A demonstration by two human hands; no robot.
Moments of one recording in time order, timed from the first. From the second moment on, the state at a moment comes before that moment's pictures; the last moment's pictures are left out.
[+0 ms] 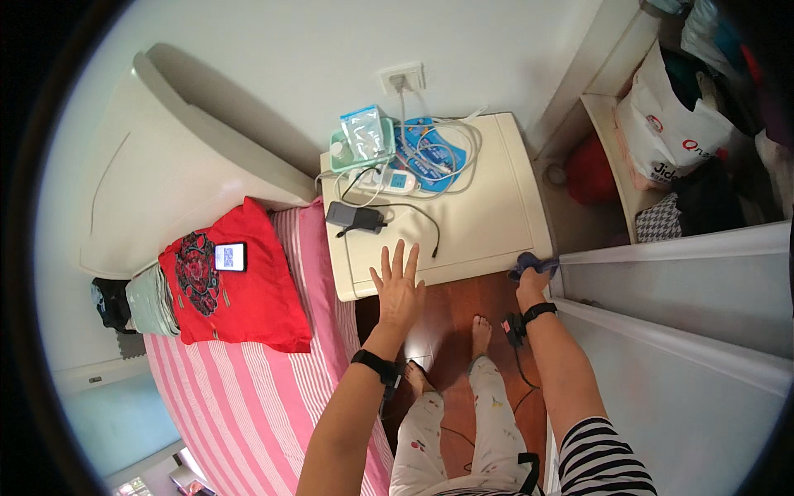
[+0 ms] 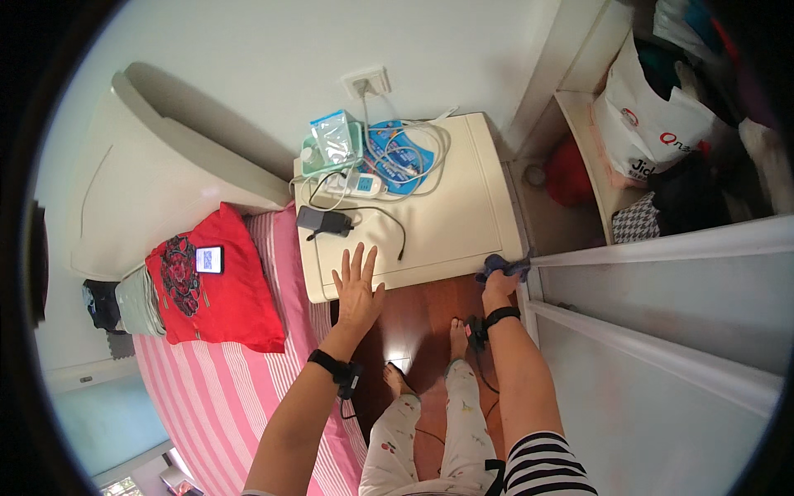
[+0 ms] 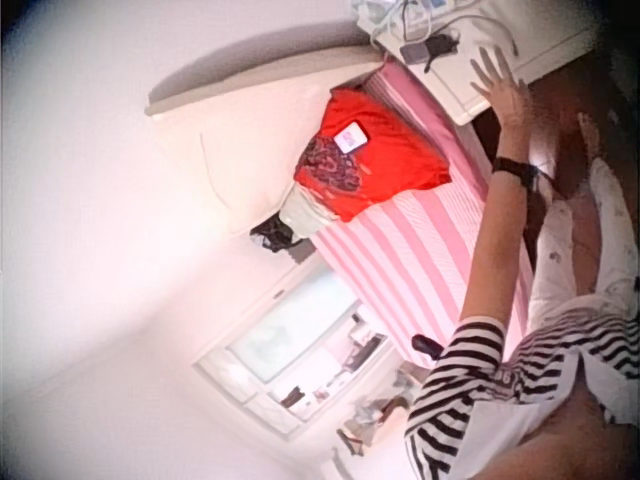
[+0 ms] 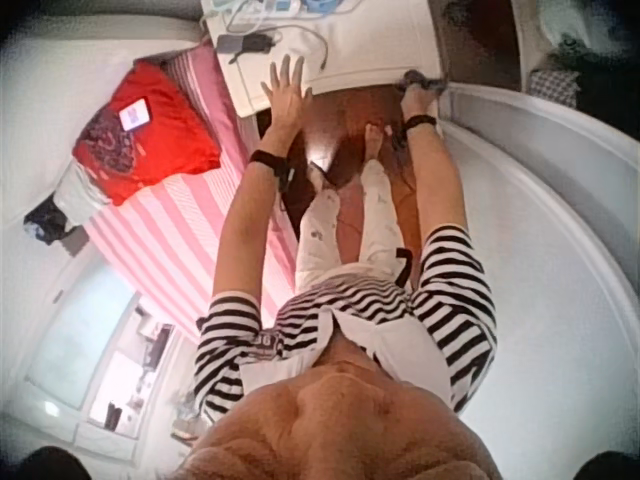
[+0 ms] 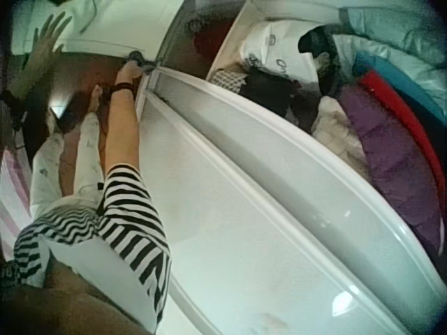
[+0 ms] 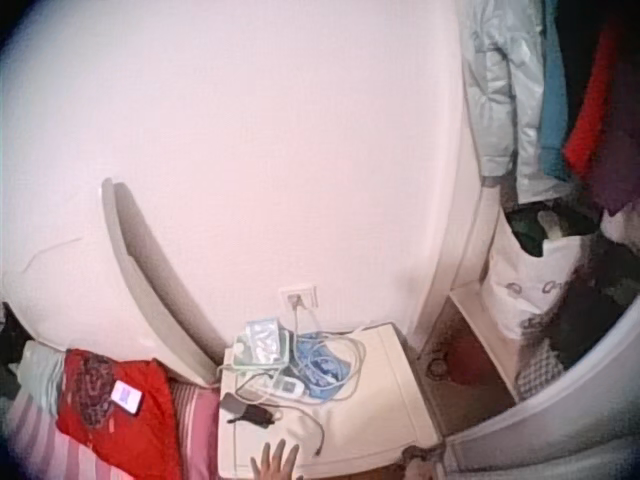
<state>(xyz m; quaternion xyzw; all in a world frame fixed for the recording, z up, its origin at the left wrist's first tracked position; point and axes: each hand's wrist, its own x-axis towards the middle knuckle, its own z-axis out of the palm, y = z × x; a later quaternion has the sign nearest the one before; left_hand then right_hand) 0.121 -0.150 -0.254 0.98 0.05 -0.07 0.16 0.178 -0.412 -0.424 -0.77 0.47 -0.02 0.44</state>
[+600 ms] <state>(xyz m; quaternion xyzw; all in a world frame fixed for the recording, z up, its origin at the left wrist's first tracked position) -0.009 -0.005 -0.267 0.98 0.09 0.01 0.18 0.082 -0.112 -0.479 -0.28 0.48 0.25 0.79</state>
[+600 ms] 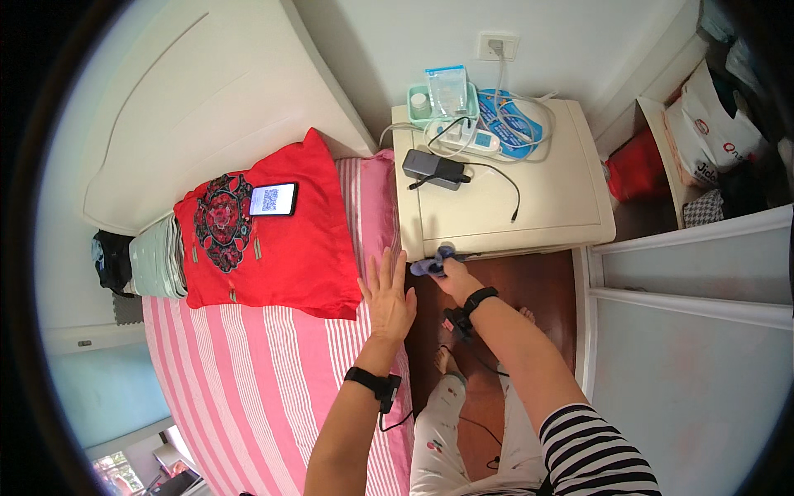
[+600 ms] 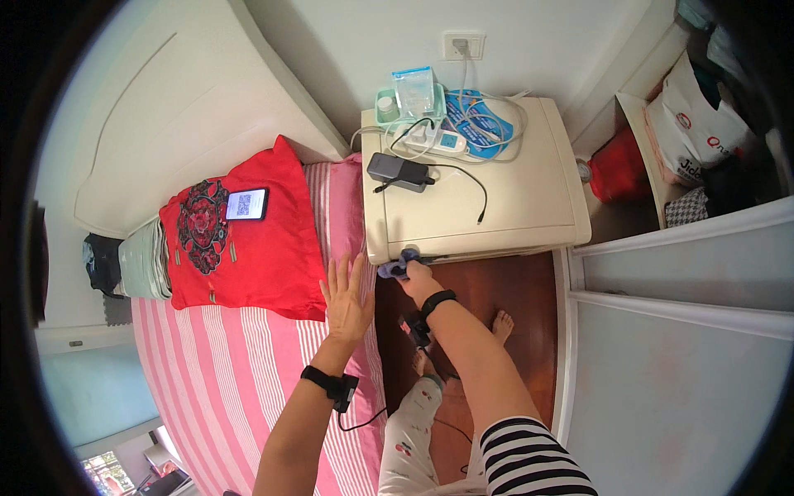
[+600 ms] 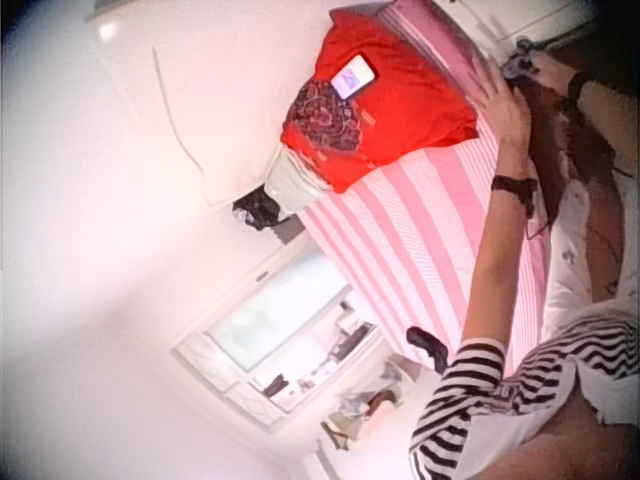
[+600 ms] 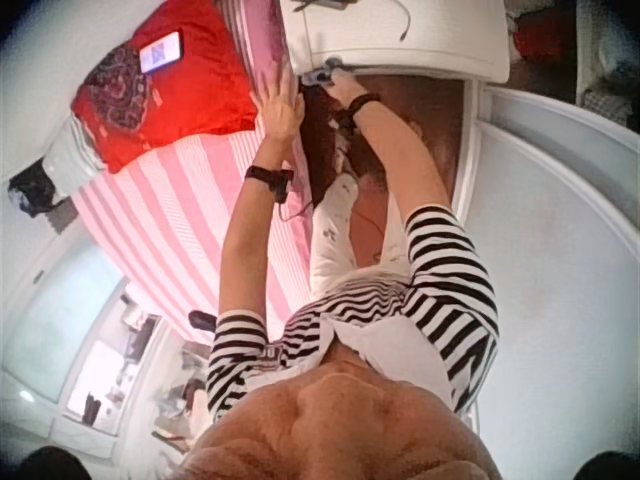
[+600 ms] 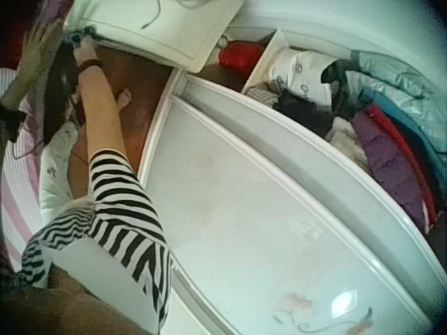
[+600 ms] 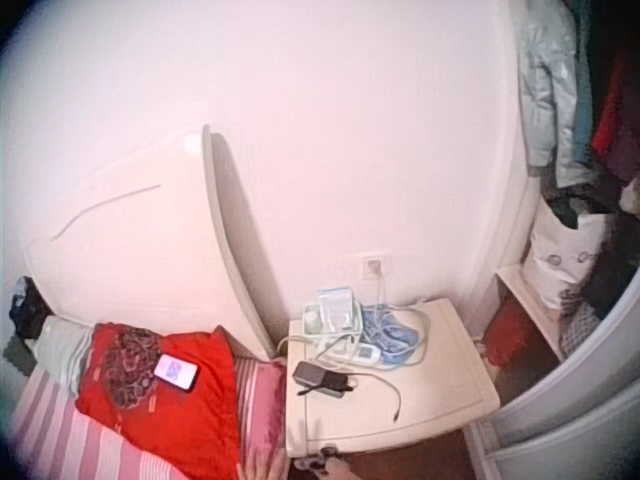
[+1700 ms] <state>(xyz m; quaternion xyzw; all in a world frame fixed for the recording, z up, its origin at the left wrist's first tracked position) -0.020 -0.124 -0.405 0.99 0.05 -0.04 0.15 0.143 -0.383 -0.568 -0.54 0.48 0.12 0.68</state>
